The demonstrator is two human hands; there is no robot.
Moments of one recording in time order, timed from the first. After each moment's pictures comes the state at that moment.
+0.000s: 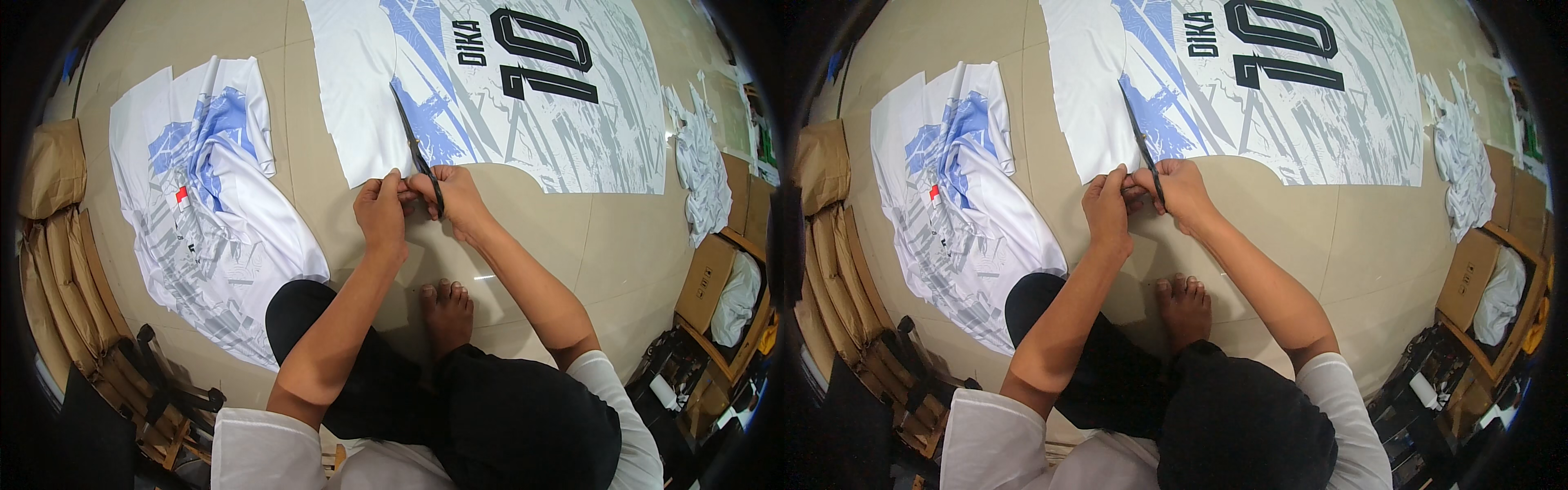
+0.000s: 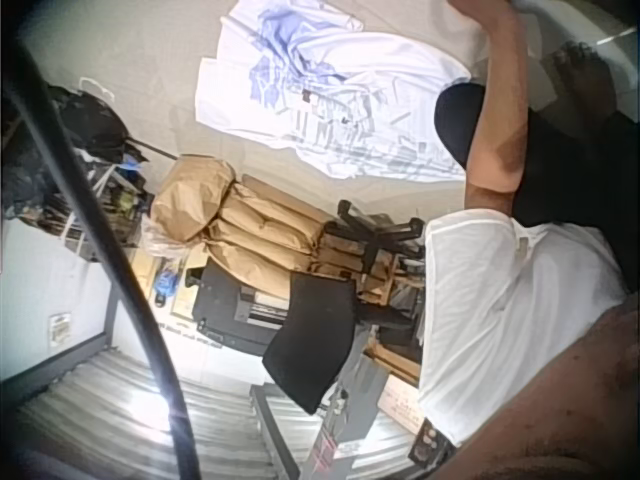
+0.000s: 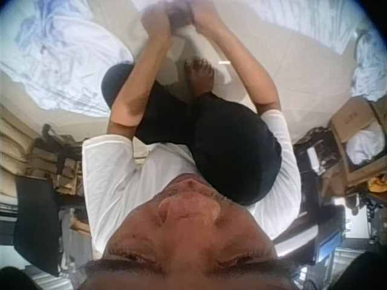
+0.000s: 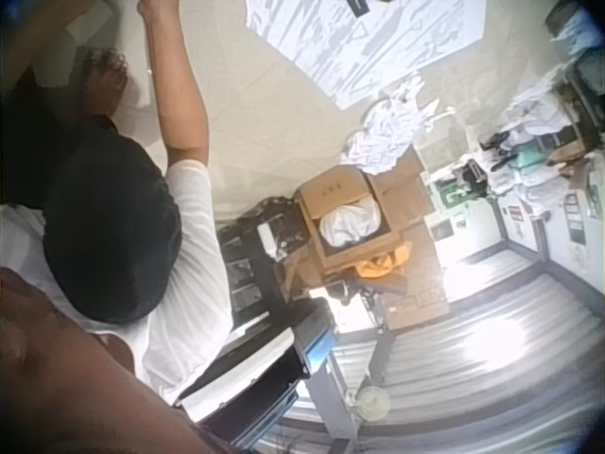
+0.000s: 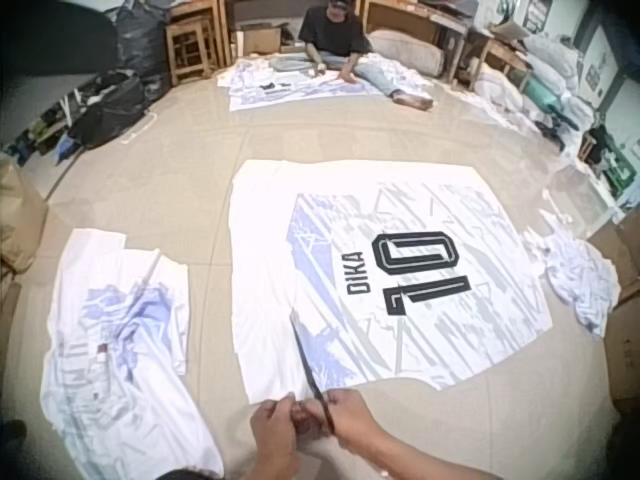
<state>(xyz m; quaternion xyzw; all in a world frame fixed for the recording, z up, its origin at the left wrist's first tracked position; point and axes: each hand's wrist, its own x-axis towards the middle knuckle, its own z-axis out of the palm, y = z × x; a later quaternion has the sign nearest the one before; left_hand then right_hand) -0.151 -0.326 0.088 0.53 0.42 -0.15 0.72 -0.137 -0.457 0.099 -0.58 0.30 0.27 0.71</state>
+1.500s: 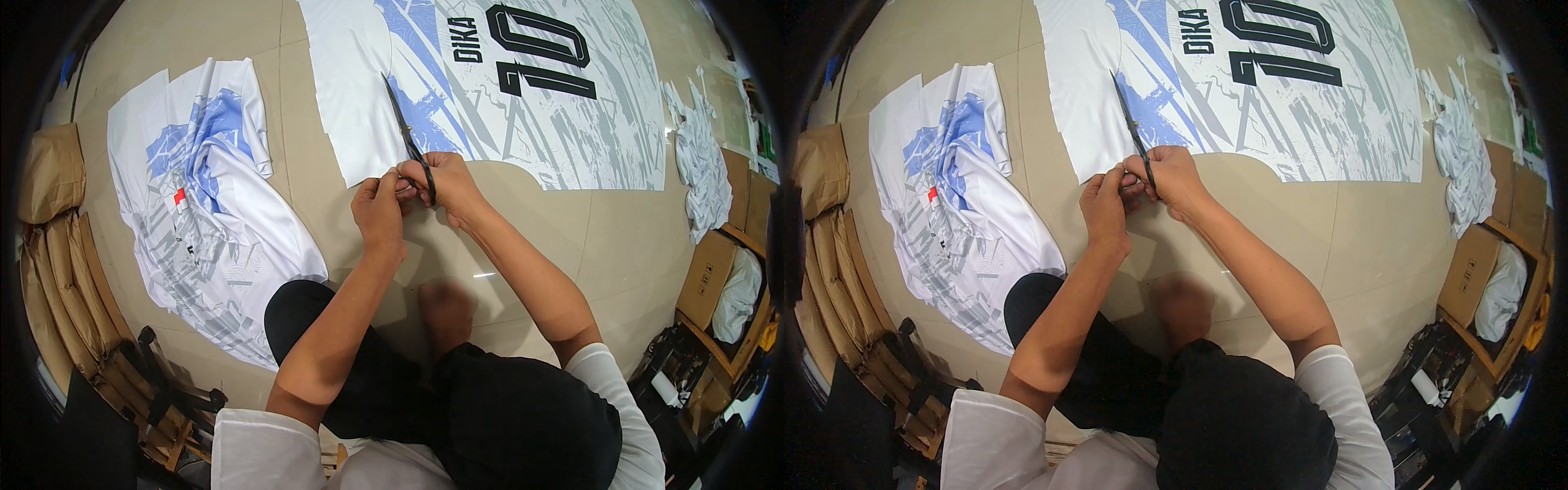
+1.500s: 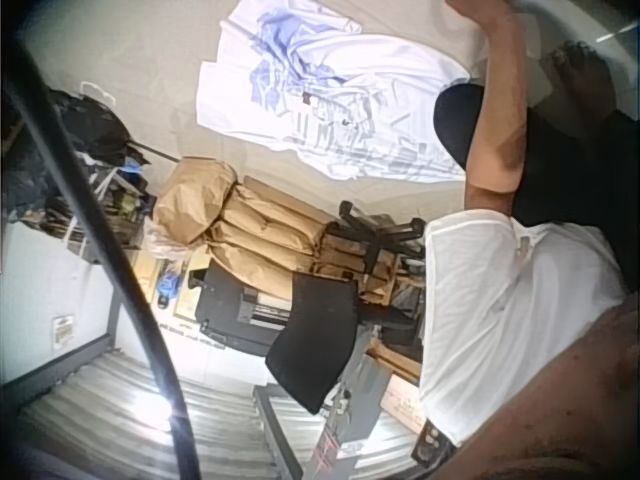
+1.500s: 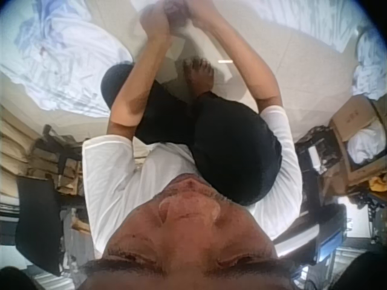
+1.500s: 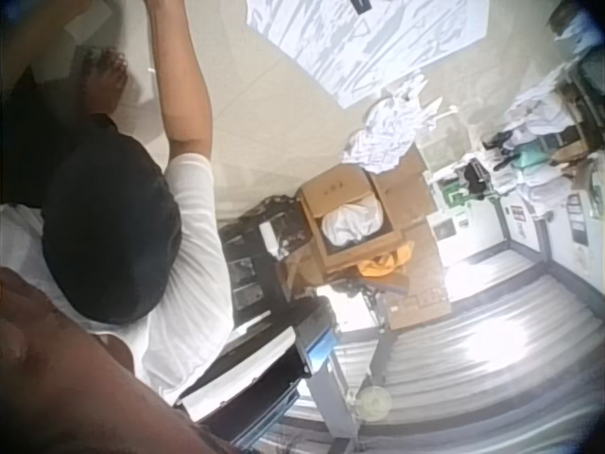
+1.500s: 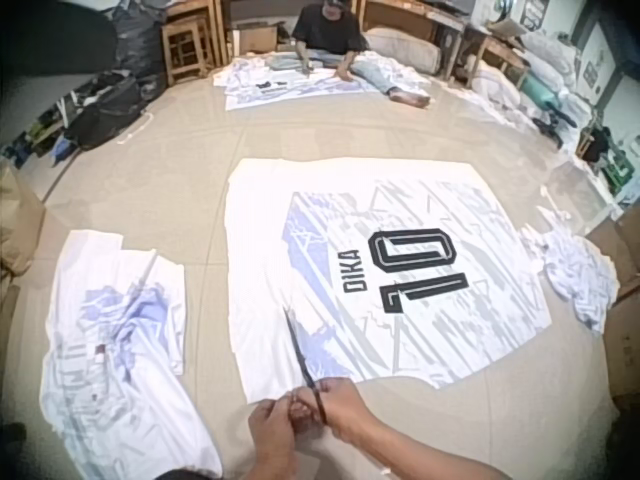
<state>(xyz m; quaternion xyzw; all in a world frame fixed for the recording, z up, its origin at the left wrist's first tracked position) -0.153 -0.327 0.087 0.54 0.40 -0.17 0.72 -0.119 -0.456 0.089 -0.57 0.29 0.27 0.72</state>
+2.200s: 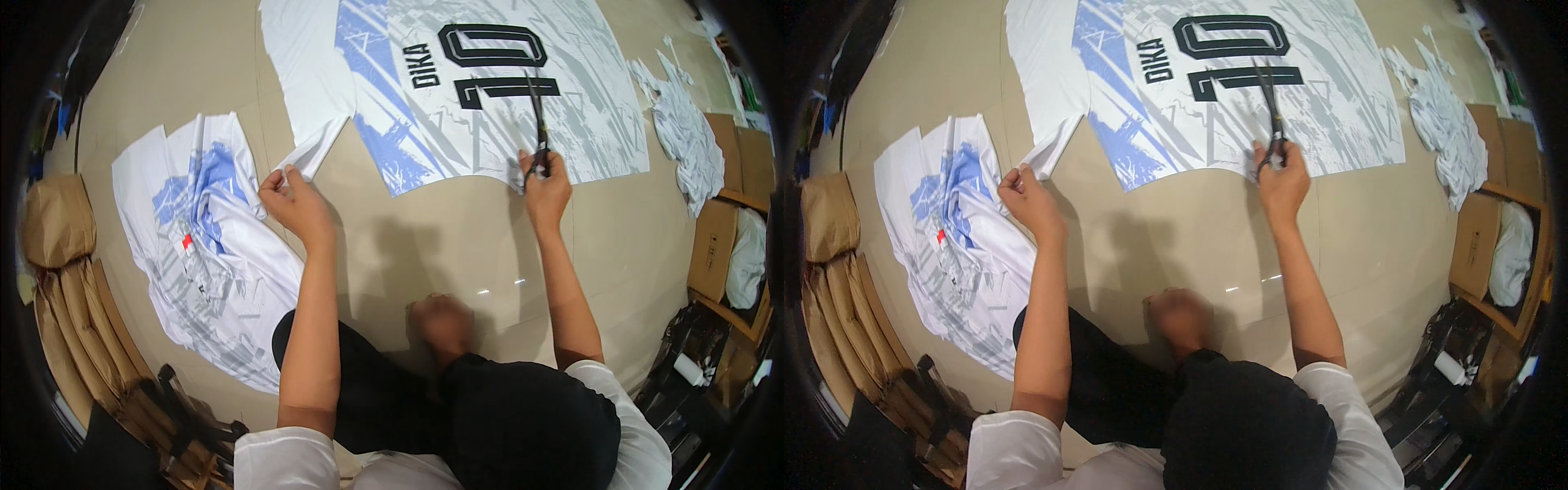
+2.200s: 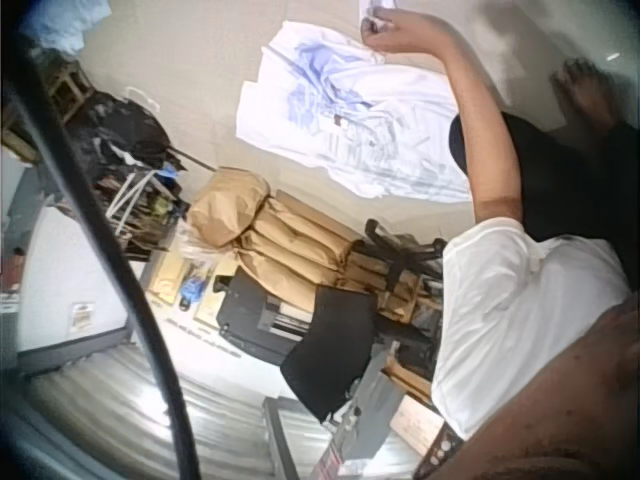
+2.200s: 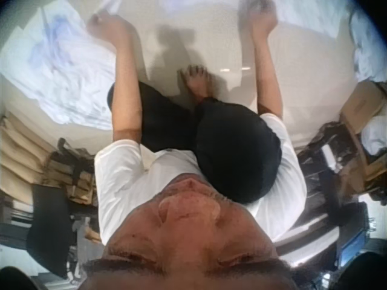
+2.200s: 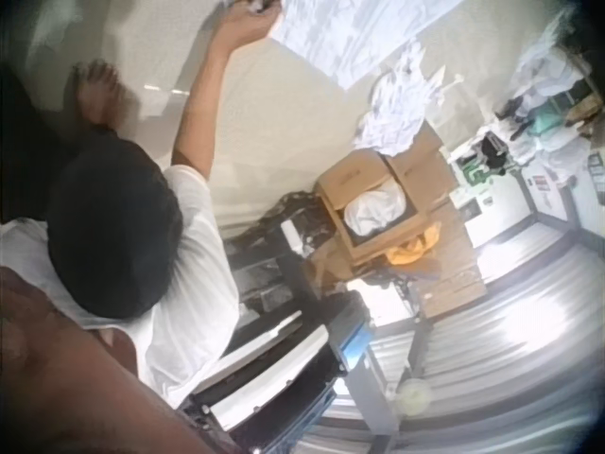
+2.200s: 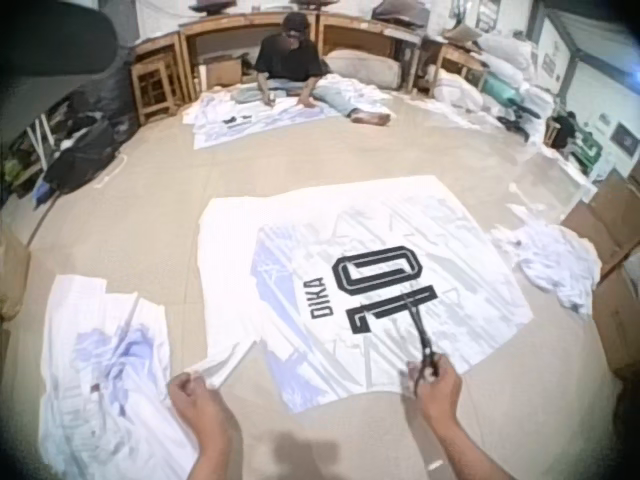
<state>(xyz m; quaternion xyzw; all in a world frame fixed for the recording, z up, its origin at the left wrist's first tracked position) -0.072 -0.252 0.063 0.78 0.30 0.17 0.52 -0.162 -0.624 0.078 -0.88 0.33 -0.17 0.30</state>
